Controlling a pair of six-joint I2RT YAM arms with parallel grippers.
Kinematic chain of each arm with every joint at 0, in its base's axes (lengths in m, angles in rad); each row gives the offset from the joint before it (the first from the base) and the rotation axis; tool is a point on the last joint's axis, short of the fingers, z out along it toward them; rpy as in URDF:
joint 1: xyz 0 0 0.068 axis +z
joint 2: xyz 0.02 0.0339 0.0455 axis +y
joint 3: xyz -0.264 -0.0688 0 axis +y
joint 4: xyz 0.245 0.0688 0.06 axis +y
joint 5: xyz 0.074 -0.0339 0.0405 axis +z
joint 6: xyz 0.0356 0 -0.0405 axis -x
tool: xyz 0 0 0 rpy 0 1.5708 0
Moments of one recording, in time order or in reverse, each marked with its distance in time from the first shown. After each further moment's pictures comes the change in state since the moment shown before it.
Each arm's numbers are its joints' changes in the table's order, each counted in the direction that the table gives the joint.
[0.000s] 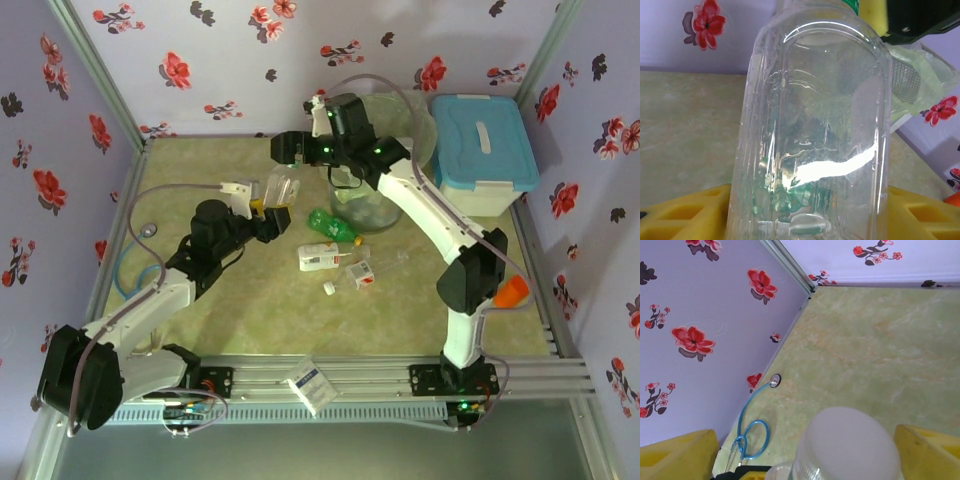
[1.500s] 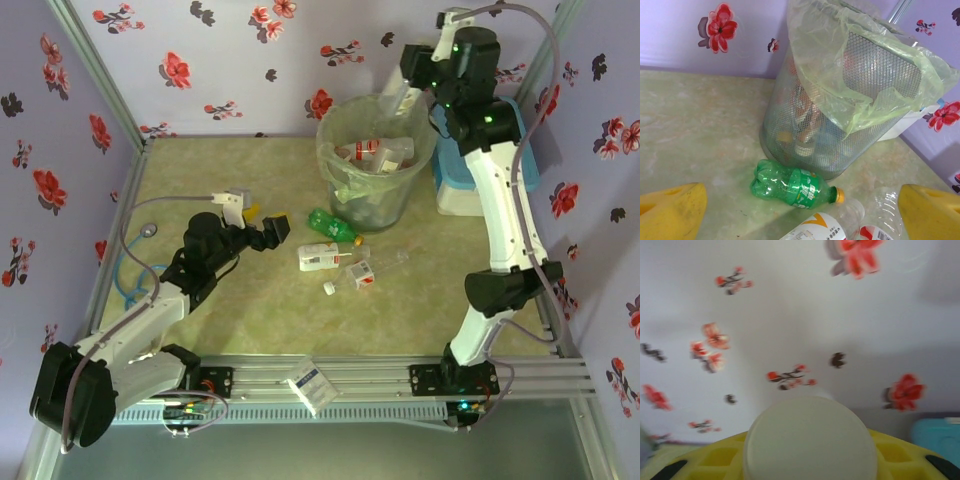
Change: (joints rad) left arm -0.002 -0.096 0.098 -0.027 0.038 0.016; right arm -0.378 -0.129 -0.310 0.116 -0.438 0.318
